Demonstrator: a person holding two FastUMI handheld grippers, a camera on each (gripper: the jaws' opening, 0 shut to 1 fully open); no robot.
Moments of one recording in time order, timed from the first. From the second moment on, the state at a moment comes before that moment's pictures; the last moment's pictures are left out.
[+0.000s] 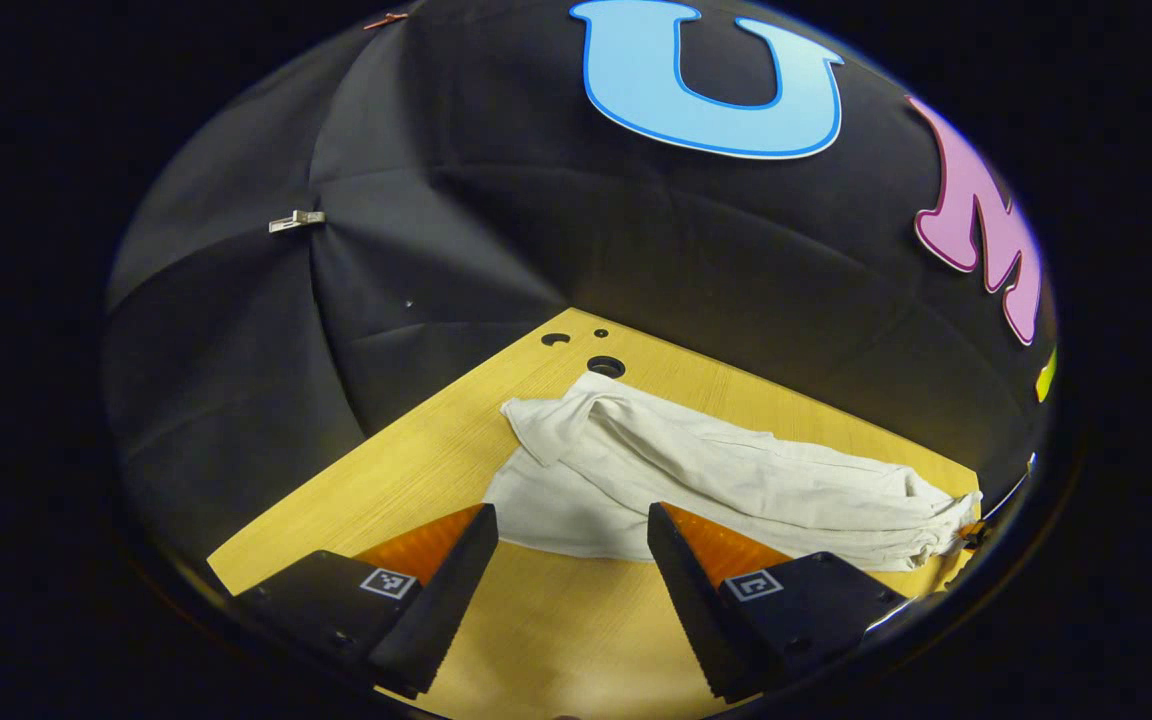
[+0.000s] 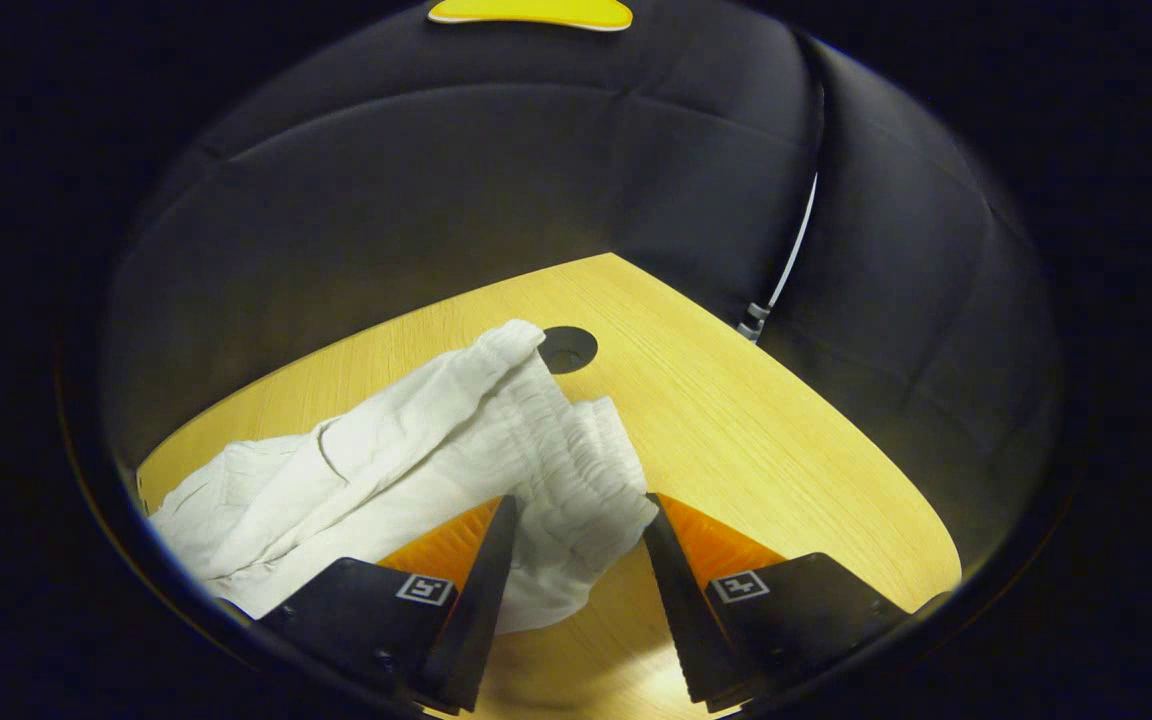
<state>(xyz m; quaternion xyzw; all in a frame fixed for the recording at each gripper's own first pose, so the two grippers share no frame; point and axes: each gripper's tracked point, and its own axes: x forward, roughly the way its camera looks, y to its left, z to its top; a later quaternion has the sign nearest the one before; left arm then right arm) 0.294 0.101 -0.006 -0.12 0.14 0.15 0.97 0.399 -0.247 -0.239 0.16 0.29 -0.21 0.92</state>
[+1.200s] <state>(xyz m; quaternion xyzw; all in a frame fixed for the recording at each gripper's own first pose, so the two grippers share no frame) 0.249 0.104 -0.028 -0.06 0.19 0.16 0.97 0.400 -0.122 -0.037 0.15 0.10 -0.03 0.98</state>
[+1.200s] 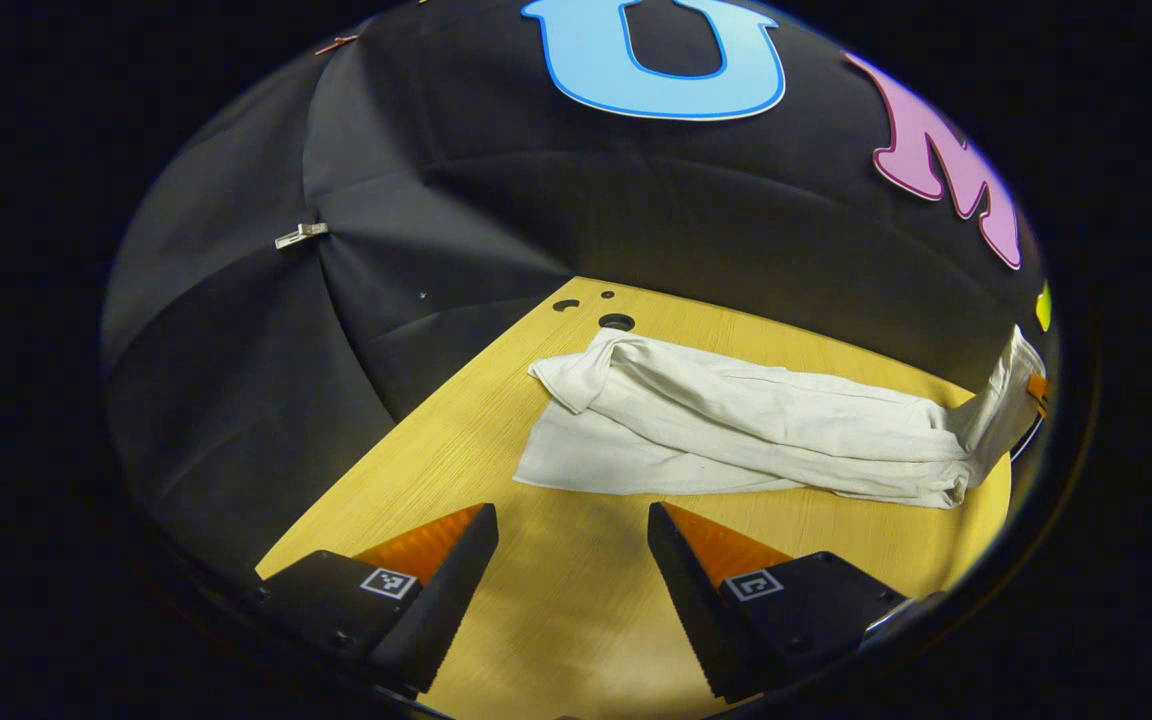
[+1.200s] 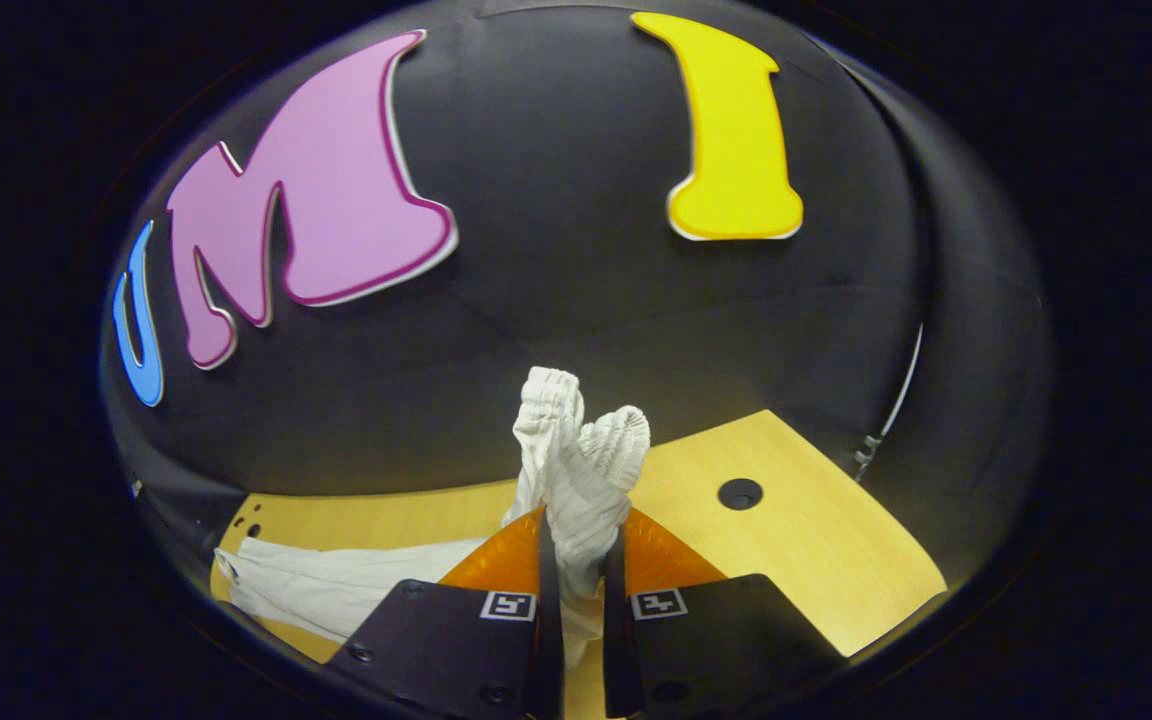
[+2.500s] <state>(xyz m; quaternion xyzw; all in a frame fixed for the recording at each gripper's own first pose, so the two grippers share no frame) 0.379 0.200 -0.035 -0.22 0.13 0.12 0.96 0.319 0.153 -0.159 0.18 0.23 0.09 0.95</state>
